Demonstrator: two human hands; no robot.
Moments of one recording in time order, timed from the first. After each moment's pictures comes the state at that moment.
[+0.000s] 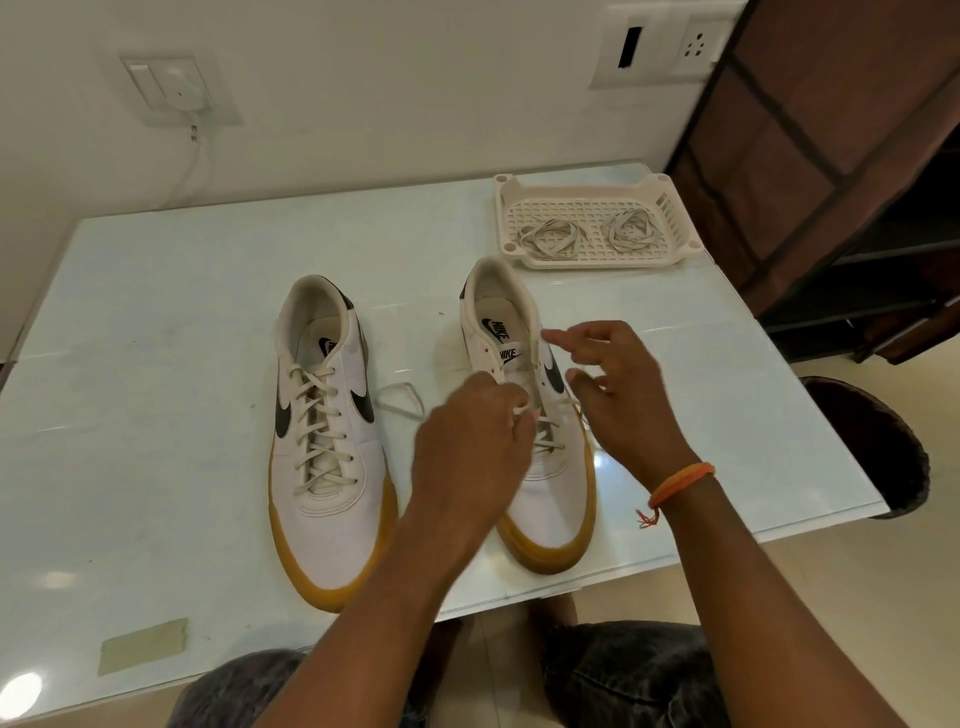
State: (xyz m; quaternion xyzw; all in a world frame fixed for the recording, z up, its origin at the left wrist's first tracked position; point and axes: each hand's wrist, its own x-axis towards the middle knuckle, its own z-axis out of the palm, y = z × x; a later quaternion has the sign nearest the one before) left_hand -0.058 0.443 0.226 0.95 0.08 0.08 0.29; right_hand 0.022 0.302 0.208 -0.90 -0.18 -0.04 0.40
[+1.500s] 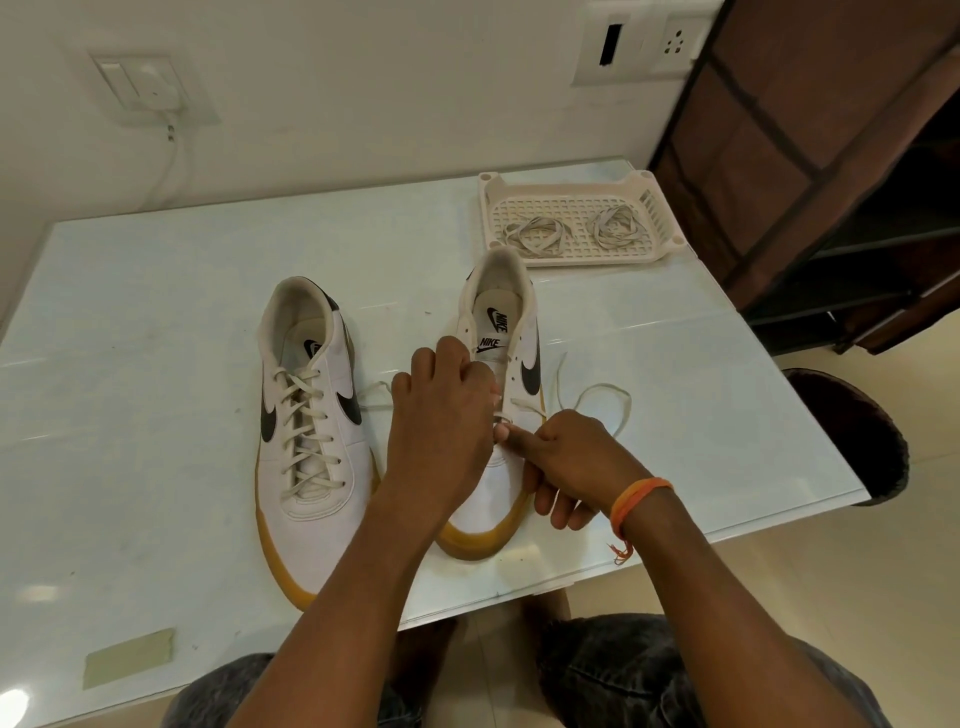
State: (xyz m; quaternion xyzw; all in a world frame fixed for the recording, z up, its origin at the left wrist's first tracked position) left_hand -0.042 0.461 0.206 0.99 0.01 0.12 0.08; right_hand -0.016 0.318 0.216 -0.87 -0.01 0.35 0.34
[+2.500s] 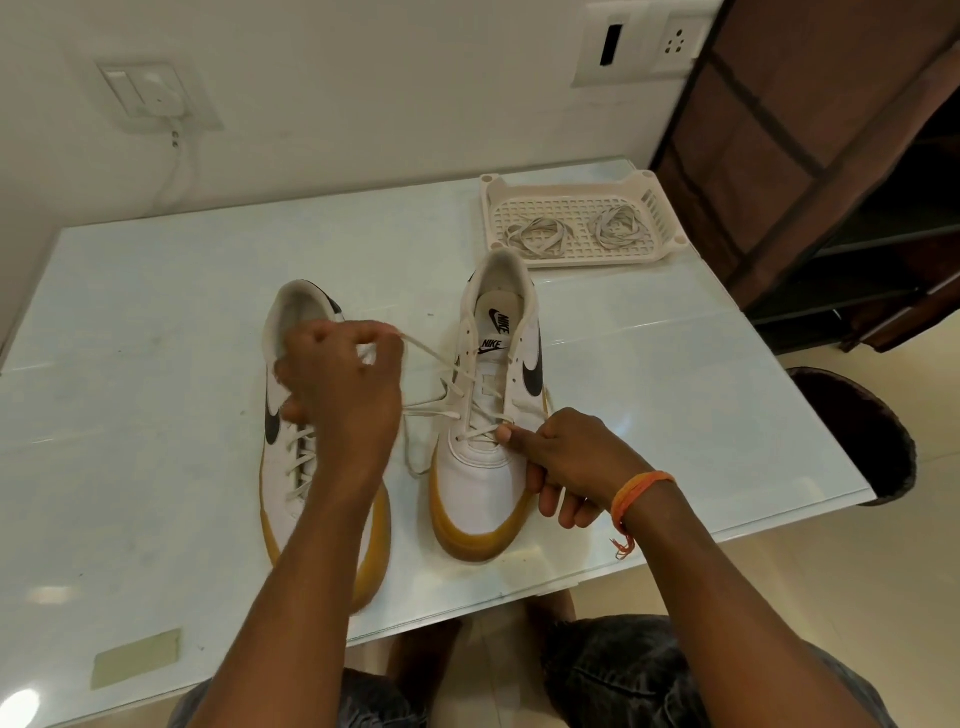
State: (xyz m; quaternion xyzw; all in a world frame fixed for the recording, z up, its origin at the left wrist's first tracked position) left_hand -0.035 0.505 0.235 0.83 0.34 0.22 0.38; right_hand -0.012 0.316 0.218 -0.86 -0.02 0.37 0.34
